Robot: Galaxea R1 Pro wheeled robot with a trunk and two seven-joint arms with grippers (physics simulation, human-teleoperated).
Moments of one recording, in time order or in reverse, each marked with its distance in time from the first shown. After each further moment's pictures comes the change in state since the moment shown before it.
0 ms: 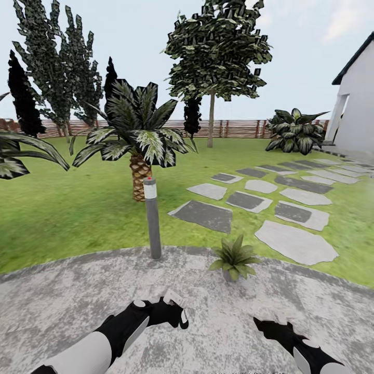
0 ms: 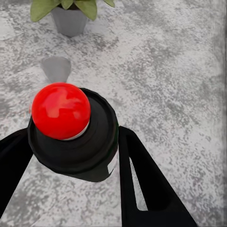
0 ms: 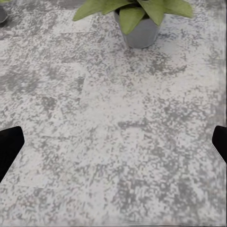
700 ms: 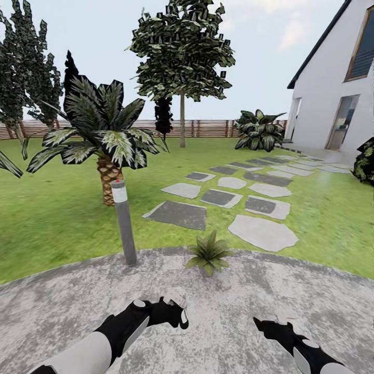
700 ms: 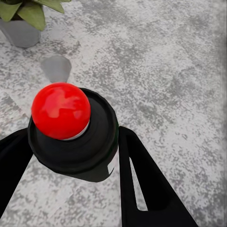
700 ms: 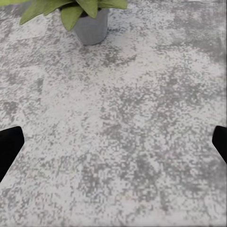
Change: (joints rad) left arm 0.000 0.000 -0.001 0.000 -0.001 0.000 0.000; right arm 0.000 0.000 -0.001 0.000 -0.001 0.000 0.000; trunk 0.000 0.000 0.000
